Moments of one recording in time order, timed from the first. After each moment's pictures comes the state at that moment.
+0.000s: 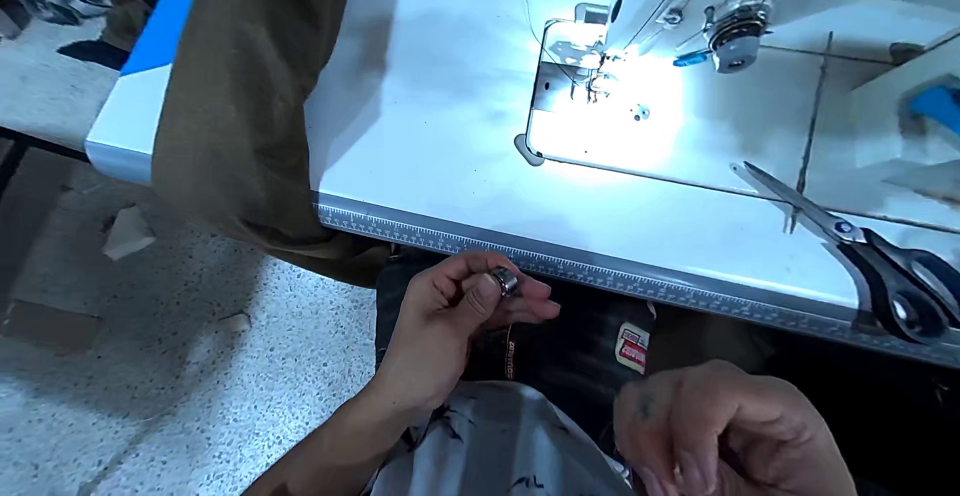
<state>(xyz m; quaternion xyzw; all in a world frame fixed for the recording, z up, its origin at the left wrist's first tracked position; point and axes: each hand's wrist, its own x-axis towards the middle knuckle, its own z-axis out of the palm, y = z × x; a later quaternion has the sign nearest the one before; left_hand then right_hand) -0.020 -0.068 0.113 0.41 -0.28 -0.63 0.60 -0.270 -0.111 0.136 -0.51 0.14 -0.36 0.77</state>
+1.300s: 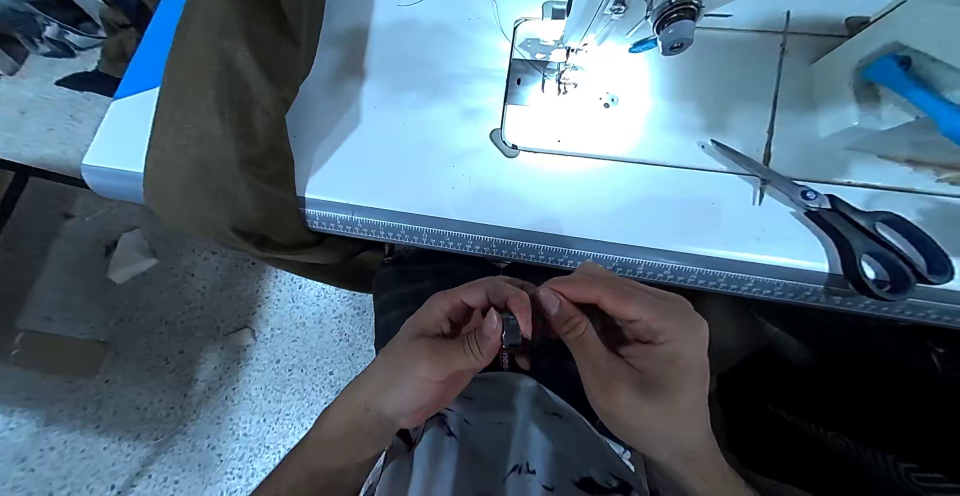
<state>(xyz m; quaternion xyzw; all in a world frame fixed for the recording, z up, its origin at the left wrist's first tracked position) -0.016 -0.058 0.110 0.27 -0.32 -0.75 0.51 -0.216 -0.115 0.127 -0.68 0.37 -0.43 0.46</state>
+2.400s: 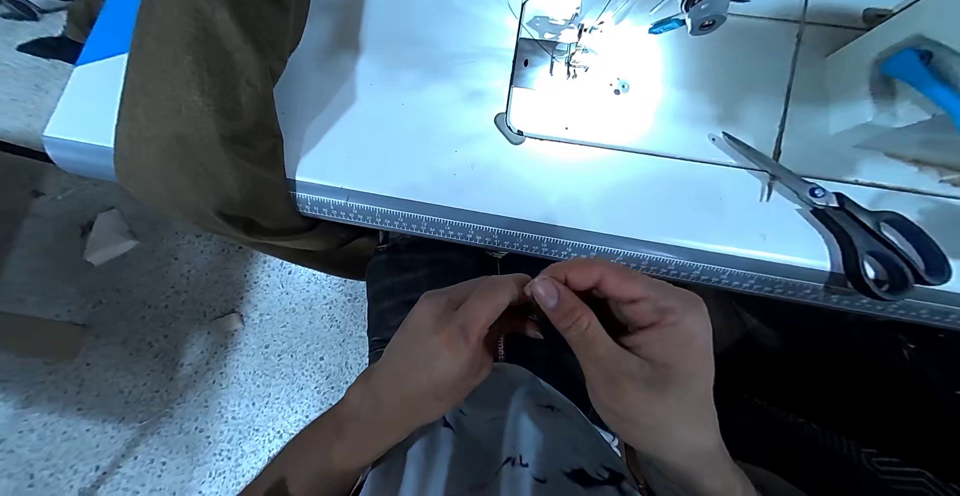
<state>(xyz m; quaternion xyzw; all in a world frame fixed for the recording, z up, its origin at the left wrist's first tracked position) -0.027 -0.060 0.113 0.53 -0.70 -0.23 0.42 -0.206 -0.116 0.141 -0.64 0.37 -0.41 0.53</state>
